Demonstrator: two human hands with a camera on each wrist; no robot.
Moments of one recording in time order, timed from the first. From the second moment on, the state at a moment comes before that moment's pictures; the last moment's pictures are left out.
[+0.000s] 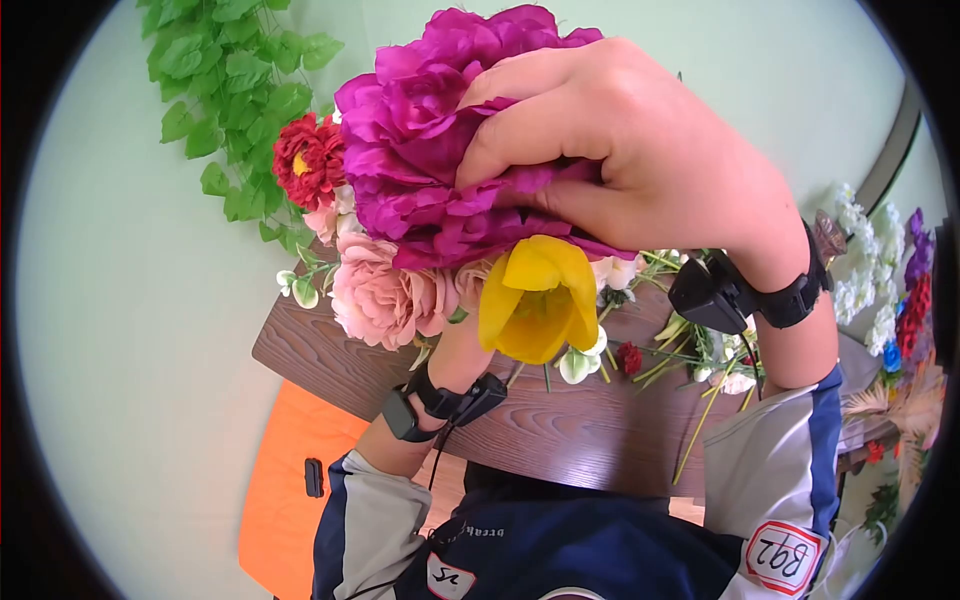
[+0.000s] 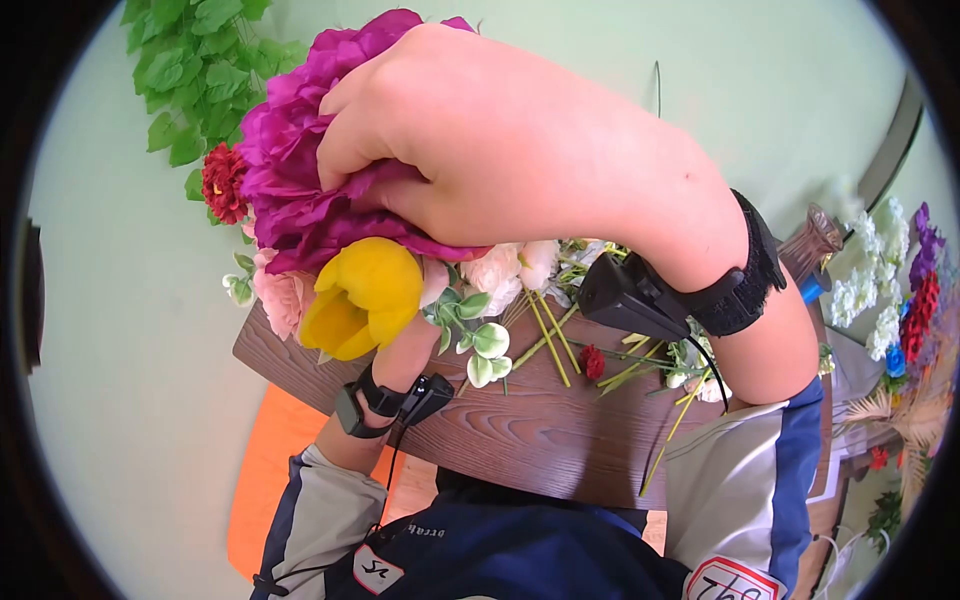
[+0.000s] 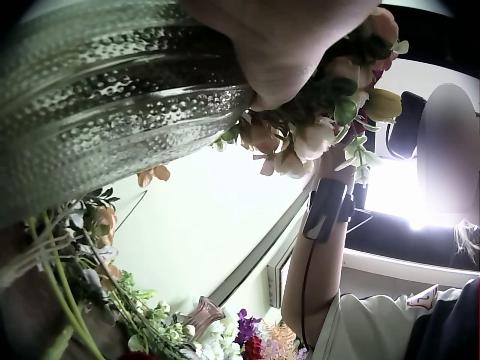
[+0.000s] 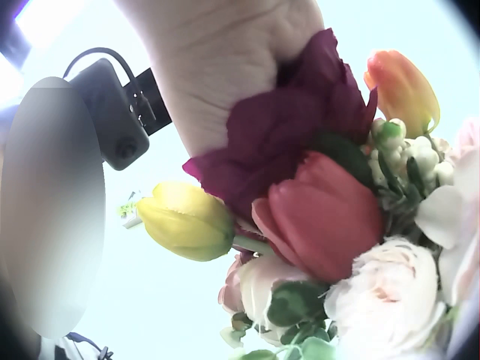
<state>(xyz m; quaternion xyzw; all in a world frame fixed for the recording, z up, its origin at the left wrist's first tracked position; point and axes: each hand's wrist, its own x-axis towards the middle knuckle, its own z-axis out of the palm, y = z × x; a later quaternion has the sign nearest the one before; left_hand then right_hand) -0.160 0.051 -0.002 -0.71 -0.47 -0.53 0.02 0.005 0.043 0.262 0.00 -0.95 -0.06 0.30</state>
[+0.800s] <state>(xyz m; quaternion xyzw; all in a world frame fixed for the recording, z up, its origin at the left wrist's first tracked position) -0.176 0.072 -0.007 -0.72 -0.47 -0.51 0.06 0.022 0.031 0.248 0.00 -0.90 -0.15 0.42</state>
